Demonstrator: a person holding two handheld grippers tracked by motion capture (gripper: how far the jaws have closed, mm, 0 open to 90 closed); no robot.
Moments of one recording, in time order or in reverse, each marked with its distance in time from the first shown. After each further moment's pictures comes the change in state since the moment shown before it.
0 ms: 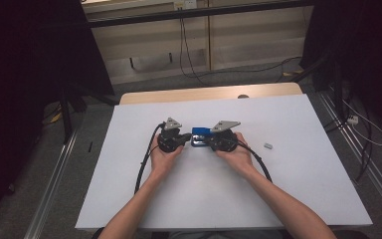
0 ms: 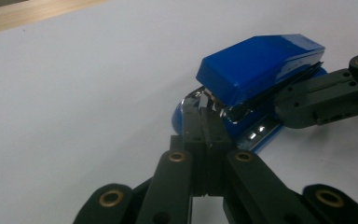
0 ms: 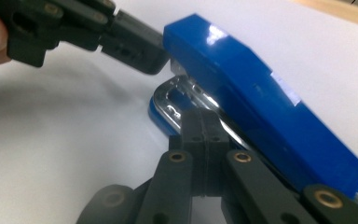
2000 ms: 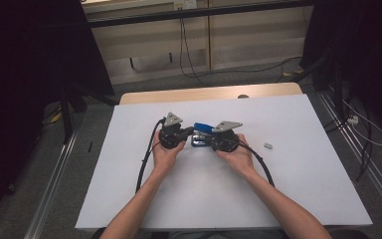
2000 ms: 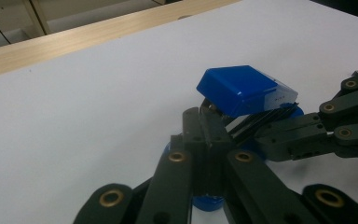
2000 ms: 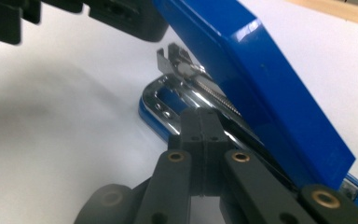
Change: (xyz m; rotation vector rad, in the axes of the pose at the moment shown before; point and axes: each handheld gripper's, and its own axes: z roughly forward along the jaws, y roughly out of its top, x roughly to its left) left arm -0.007 0.016 -0.008 -0.094 -0.012 -0.007; right arm 0.001 -0.002 -0.005 -0.029 -0.038 0.040
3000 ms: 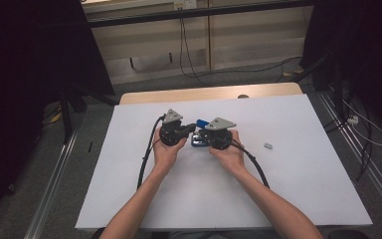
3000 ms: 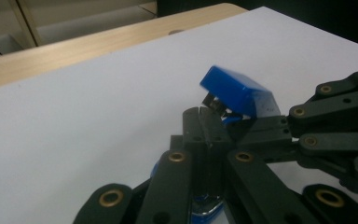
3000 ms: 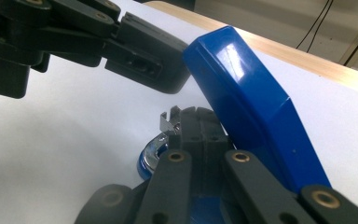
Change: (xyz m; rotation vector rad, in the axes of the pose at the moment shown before) left arm 0.001 0.008 -0.001 -0.023 -0.035 -0.023; right arm 0.015 0.017 0.008 -0.122 -0.092 -0.040
